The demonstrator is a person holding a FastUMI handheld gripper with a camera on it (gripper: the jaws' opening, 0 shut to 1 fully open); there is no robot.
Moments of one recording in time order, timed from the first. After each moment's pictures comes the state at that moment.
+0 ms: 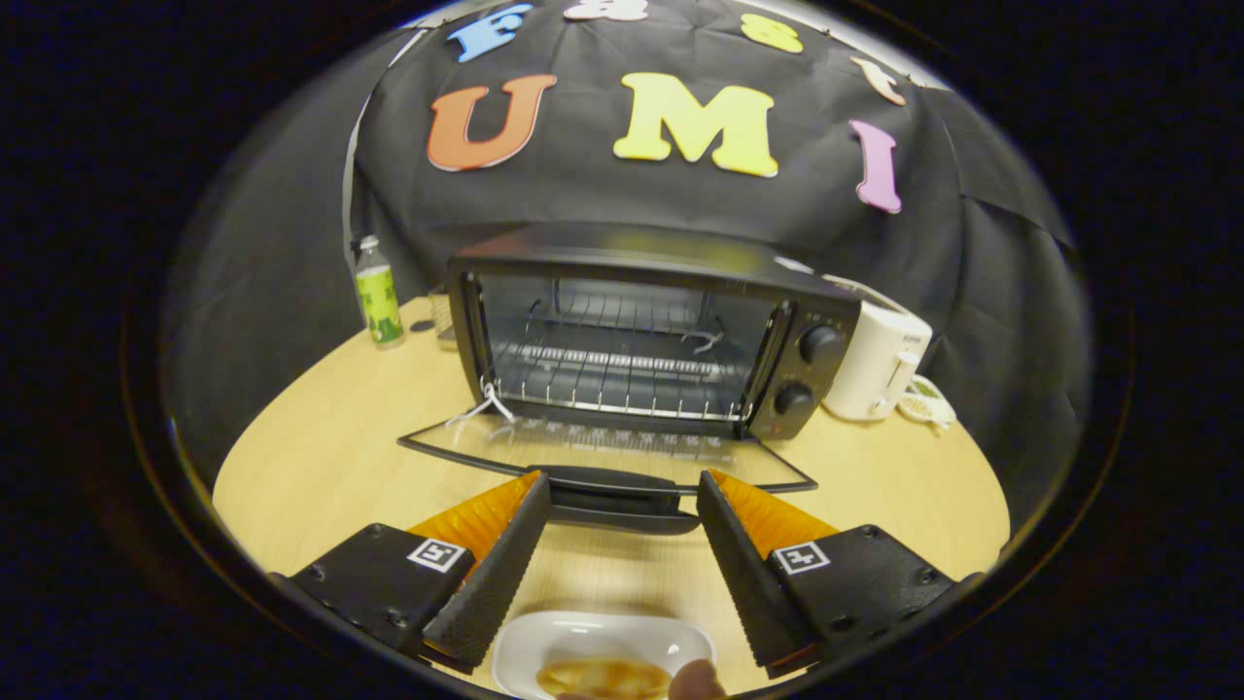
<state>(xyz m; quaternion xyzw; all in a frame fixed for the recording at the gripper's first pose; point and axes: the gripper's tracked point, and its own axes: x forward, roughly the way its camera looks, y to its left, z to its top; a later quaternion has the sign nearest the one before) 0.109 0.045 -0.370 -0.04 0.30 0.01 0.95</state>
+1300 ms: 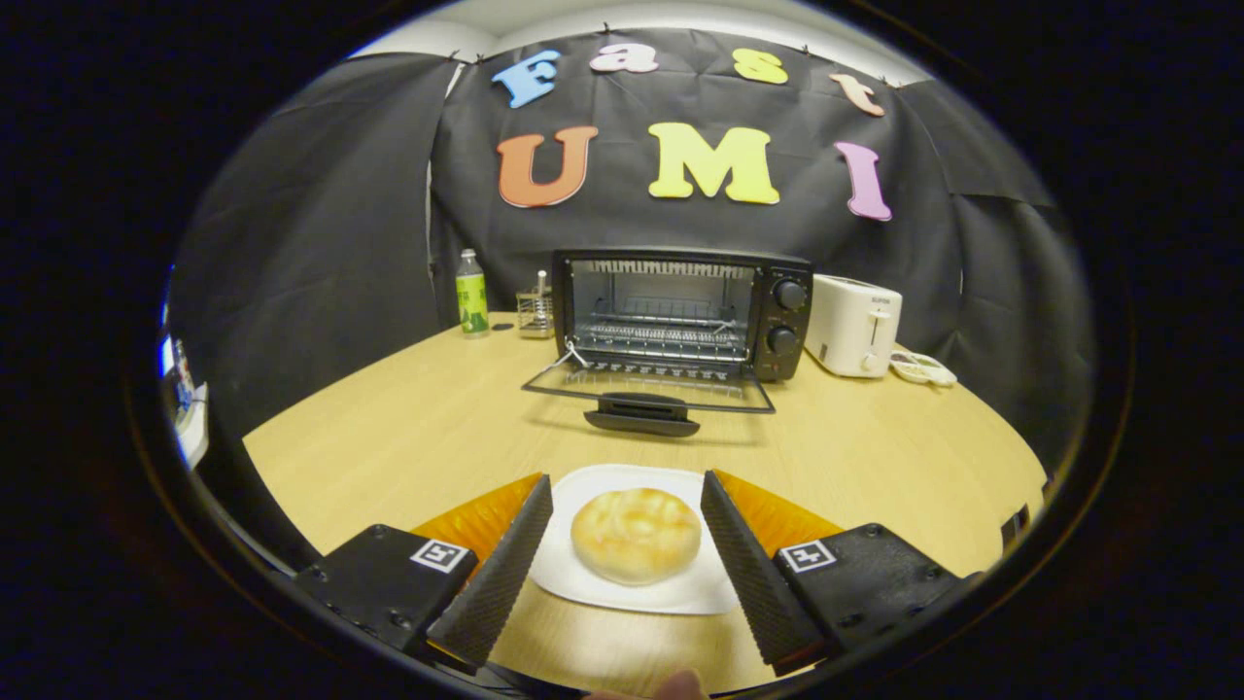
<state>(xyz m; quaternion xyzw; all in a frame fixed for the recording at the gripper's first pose) -0.037 0.051 -0.397 -0.02 0.21 0.06 0.98</state>
